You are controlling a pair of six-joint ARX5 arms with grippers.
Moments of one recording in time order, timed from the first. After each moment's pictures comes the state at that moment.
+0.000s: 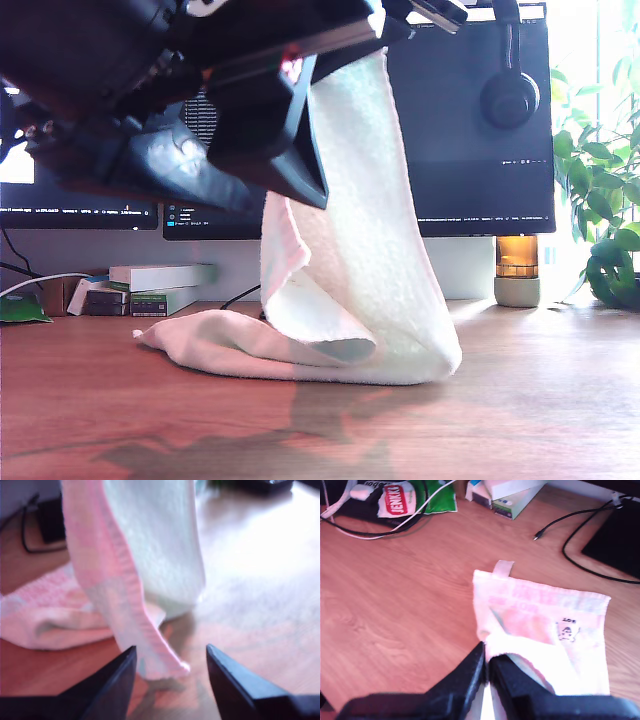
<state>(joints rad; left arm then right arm) -1.39 1.19 0.52 0.10 -0.74 -0.49 0.91 1.34 1.12 -0.41 0.16 0.23</state>
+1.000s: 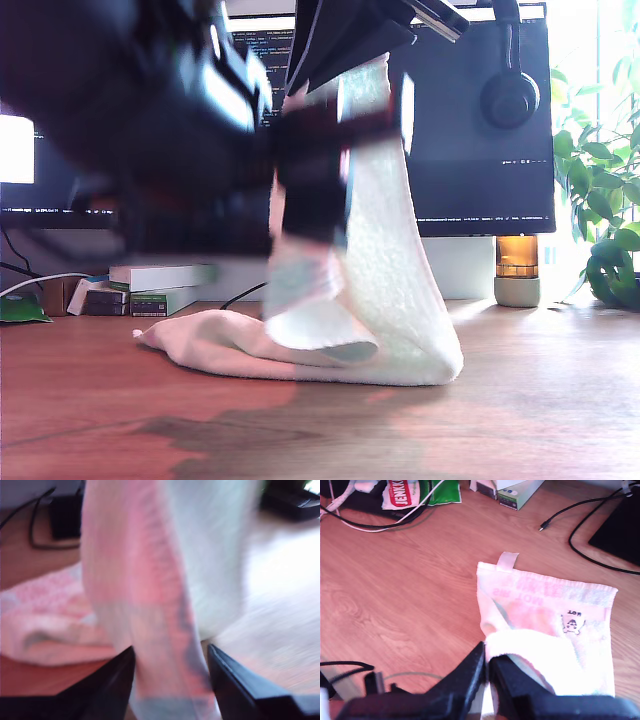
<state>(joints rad) -1.23 1.43 0.52 0.38 -0.66 -0.49 0.90 1.34 1.12 -0.42 0.10 0.23</state>
